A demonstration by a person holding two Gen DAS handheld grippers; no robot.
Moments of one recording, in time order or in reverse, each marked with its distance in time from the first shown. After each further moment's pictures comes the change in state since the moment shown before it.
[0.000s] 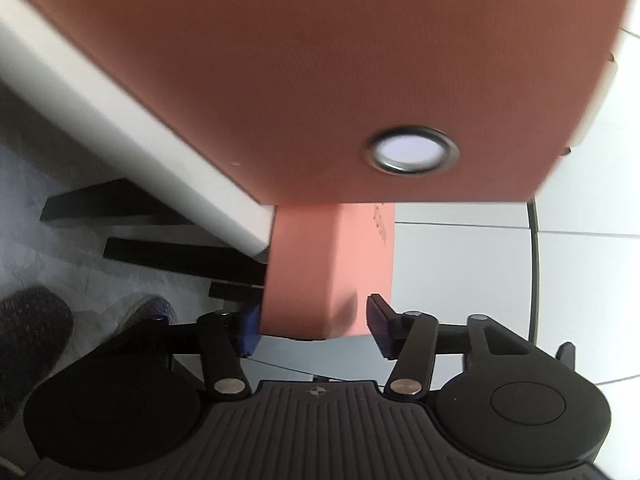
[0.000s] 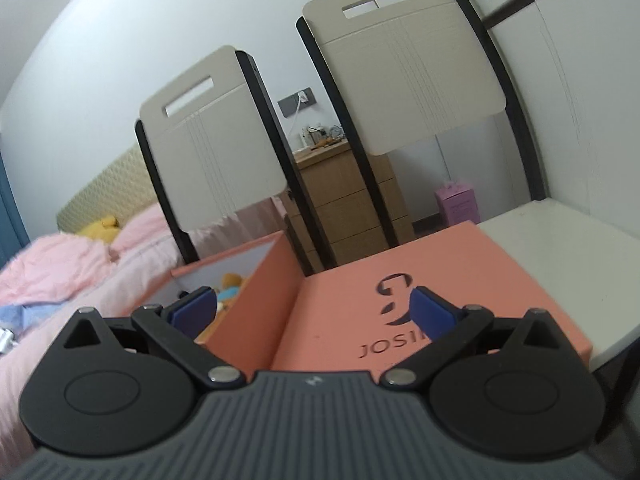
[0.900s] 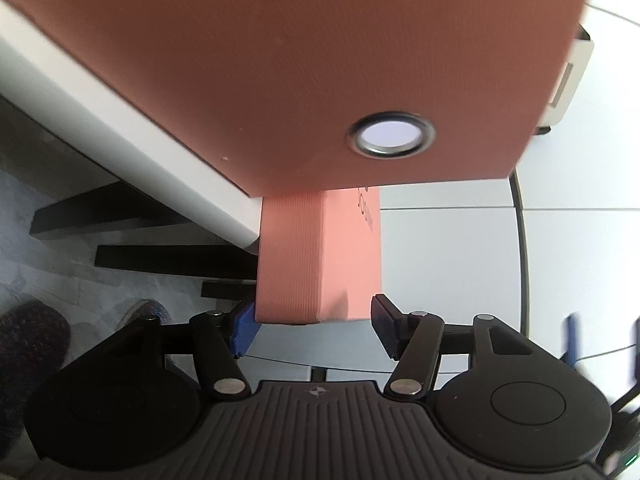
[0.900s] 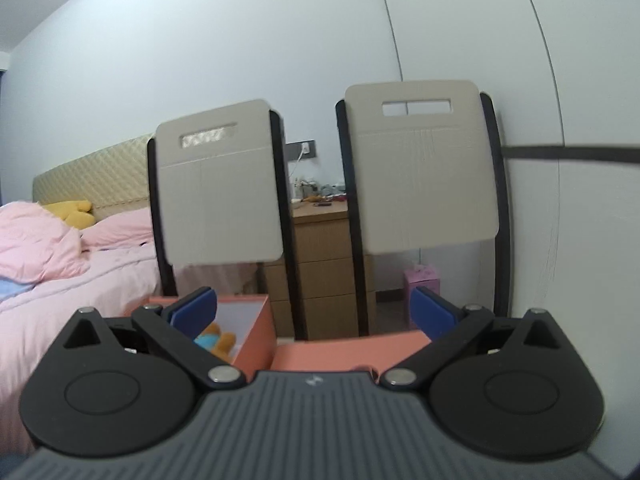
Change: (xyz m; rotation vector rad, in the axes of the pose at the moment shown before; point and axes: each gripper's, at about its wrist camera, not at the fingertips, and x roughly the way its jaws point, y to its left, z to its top) left arm 0.020 0.005 0.000 0.087 0.017 -0.045; right arm -0.041 0.058 0.055 -0.225 -0.107 -0.106
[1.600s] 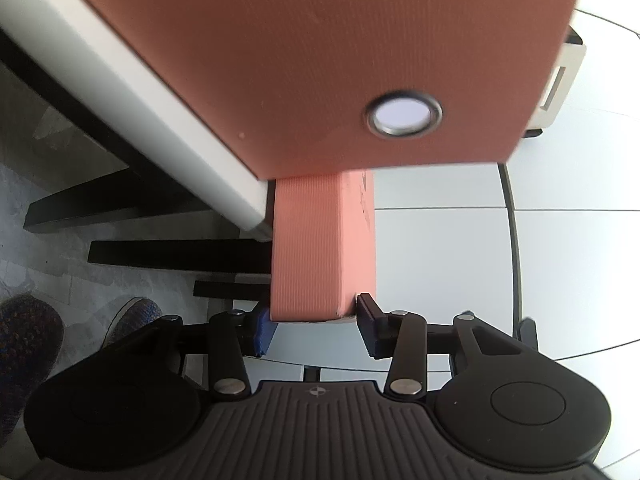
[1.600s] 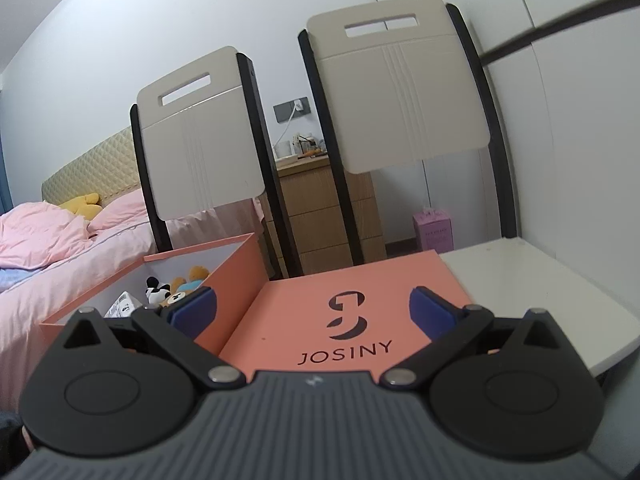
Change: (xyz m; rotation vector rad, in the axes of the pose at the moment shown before) left arm 0.000 0.010 -0.016 0.009 -0.015 -0.025; right arm 0.024 -0.064 -0.077 0.140 0.089 0.067
